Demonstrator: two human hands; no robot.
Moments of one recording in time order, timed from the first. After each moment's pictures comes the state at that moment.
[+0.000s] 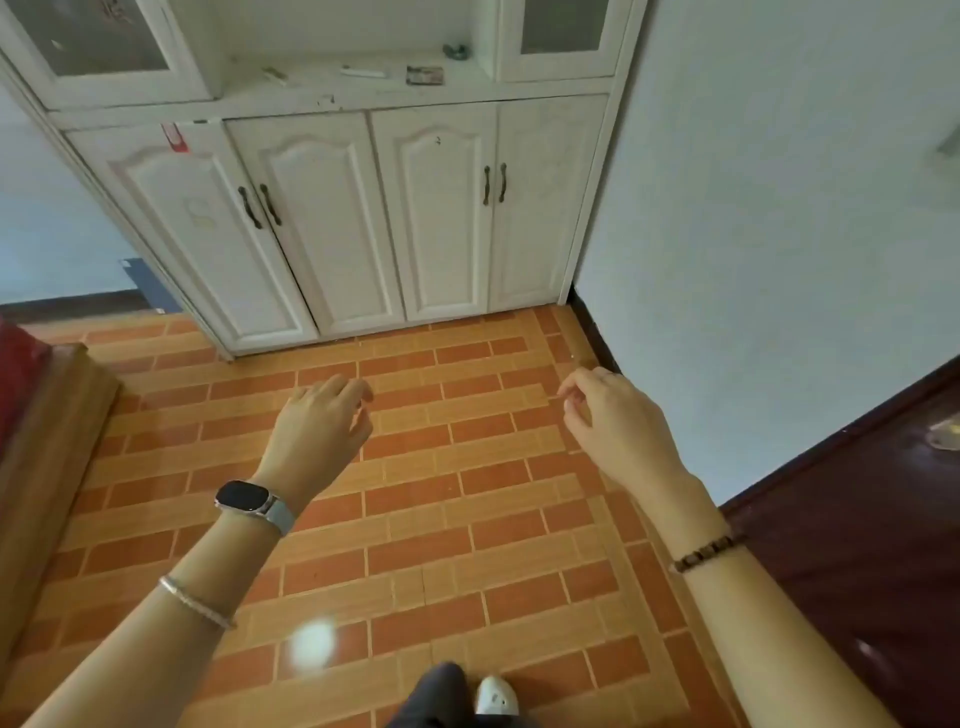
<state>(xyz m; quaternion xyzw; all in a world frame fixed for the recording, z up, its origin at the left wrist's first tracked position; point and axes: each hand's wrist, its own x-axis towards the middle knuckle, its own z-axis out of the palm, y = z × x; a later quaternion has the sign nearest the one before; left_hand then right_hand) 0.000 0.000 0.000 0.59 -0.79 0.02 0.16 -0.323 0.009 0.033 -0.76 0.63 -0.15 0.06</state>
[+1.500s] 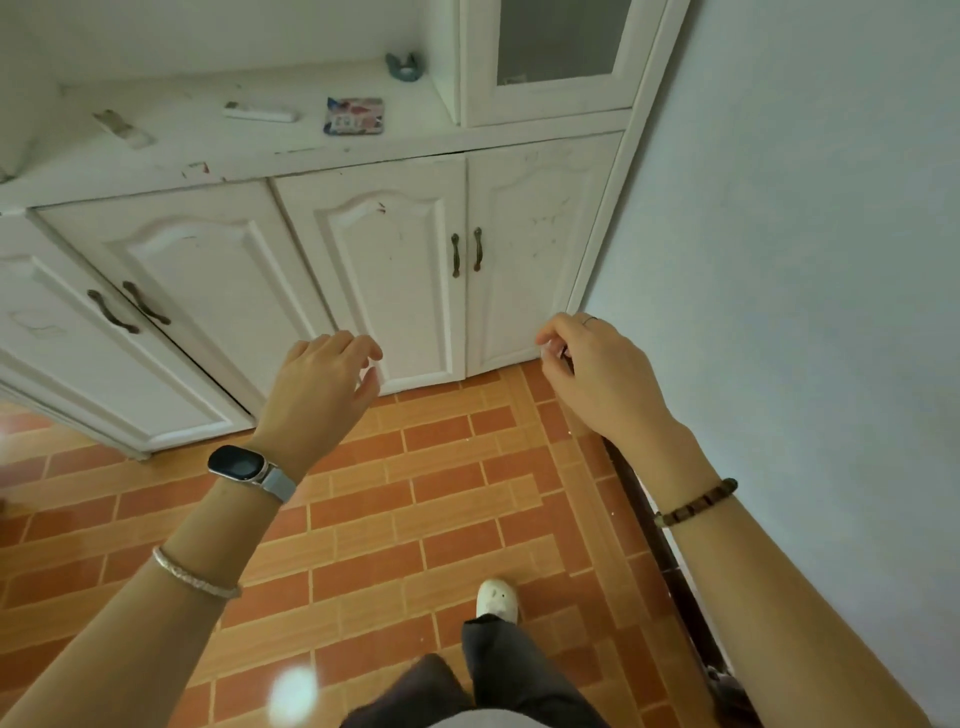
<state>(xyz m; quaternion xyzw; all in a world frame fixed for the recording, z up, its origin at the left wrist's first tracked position) -0.079 -0.540 0.018 0.58 -0.80 0.02 0.17 -0.366 -0.530 0.049 -0.76 0.62 -0.18 0.05</state>
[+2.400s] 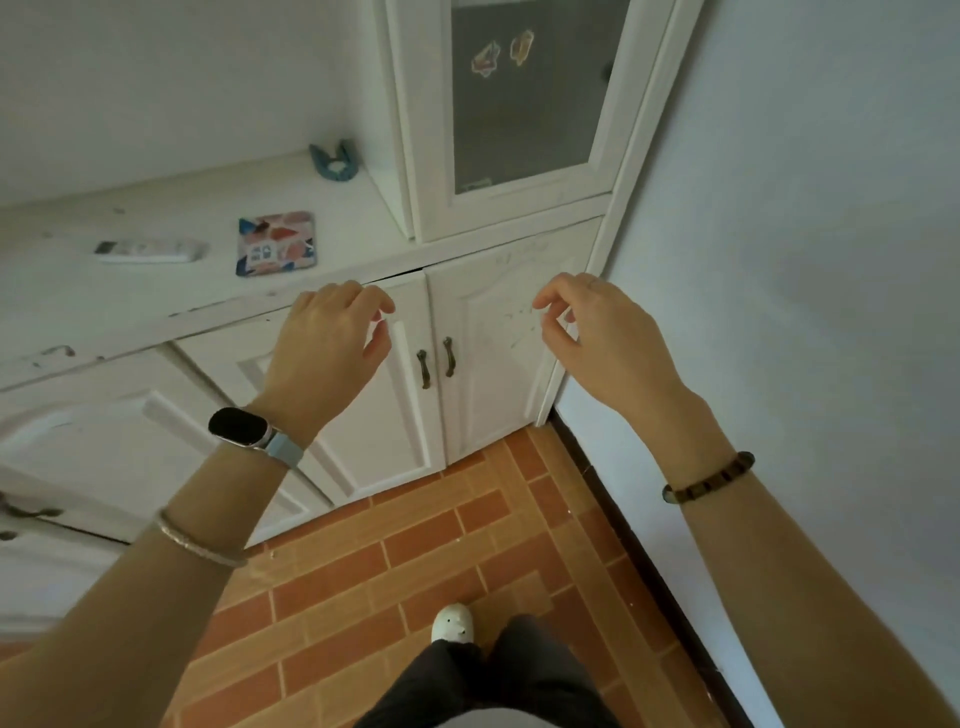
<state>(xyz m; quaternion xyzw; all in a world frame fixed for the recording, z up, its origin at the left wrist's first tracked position) -0.122 -0.880 0.060 0.47 -0.84 0.06 0.25 -0.388 -0.823 0.088 -0.73 0.65 -0.23 0.01</state>
